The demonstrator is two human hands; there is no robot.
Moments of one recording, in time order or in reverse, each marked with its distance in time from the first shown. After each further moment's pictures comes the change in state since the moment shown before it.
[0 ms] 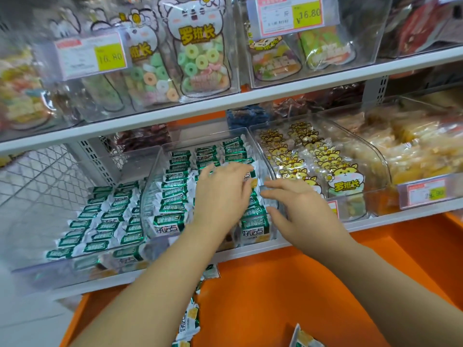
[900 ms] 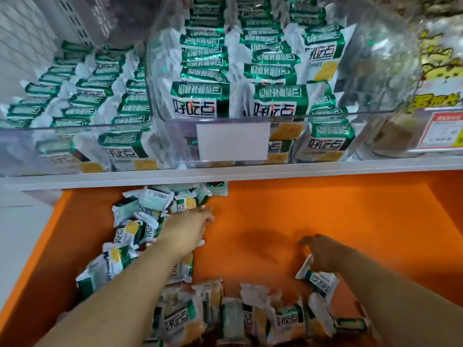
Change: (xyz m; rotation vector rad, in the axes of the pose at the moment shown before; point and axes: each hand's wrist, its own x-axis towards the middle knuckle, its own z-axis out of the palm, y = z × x) left_hand -0.238 -0.144 0.158 -0.102 -0.822 -0.324; right_hand -0.117 0.101 0.228 -0.290 -1.254 0.370
